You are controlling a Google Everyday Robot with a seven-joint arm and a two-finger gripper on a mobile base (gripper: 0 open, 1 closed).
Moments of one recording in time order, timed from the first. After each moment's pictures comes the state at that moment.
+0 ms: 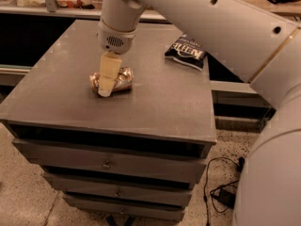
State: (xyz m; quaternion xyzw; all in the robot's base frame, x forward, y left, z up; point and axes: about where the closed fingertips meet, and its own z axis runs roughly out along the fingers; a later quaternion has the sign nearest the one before) arm 0.589 0.097 0.896 -0.69 0.70 0.07 0.16
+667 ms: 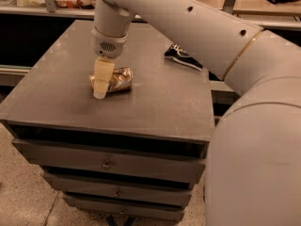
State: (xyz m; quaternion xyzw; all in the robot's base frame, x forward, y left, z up) arm 0.607 0.125 0.869 -0.71 0.69 0.08 0.15
